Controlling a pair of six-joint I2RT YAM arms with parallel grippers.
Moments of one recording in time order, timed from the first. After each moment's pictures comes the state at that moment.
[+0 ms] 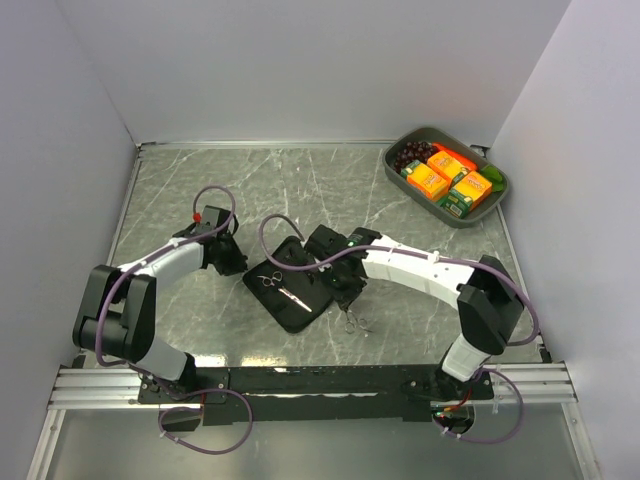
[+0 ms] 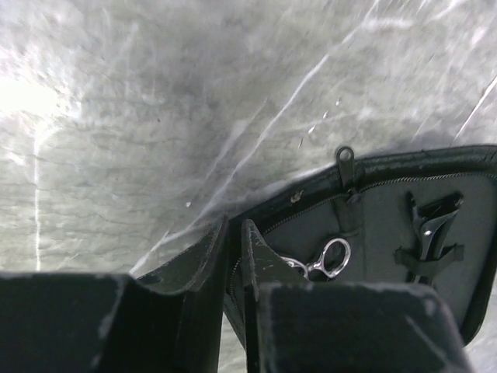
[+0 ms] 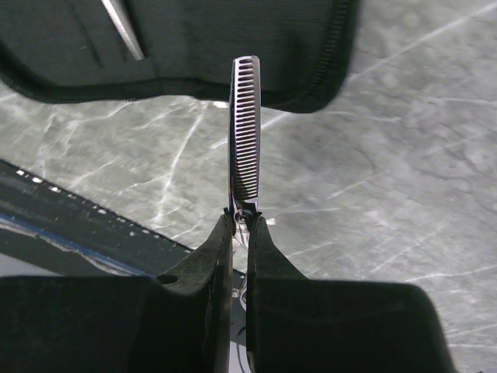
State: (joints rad) left arm -0.26 1.50 0.82 -0.39 0.02 -0.78; right arm 0.91 1.63 1.23 -0.96 0.02 0.27
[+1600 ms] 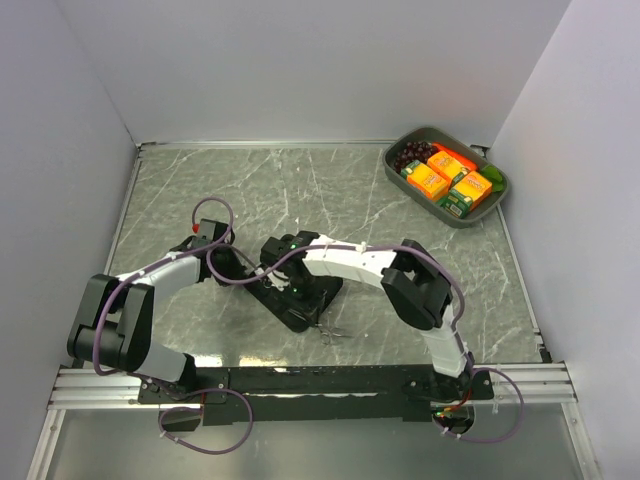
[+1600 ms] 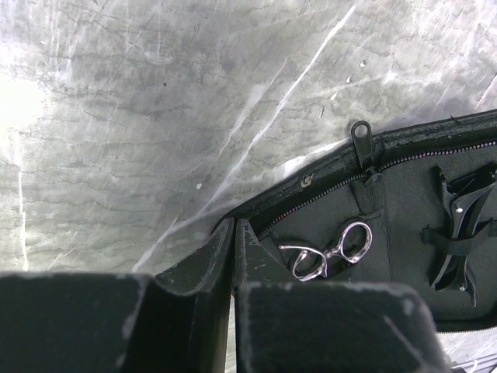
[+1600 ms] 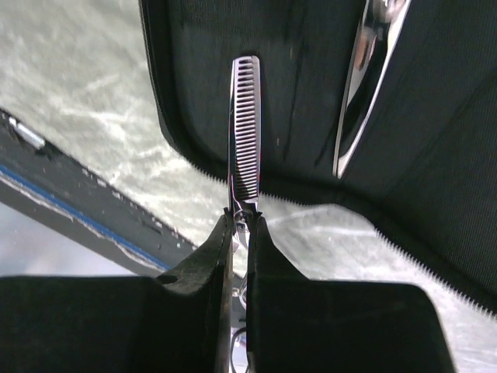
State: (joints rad) left arm -0.25 1.45 0.68 -0.26 0.09 -0.78; right arm 1.03 2.05 1.57 -1.09 -0.19 0.06
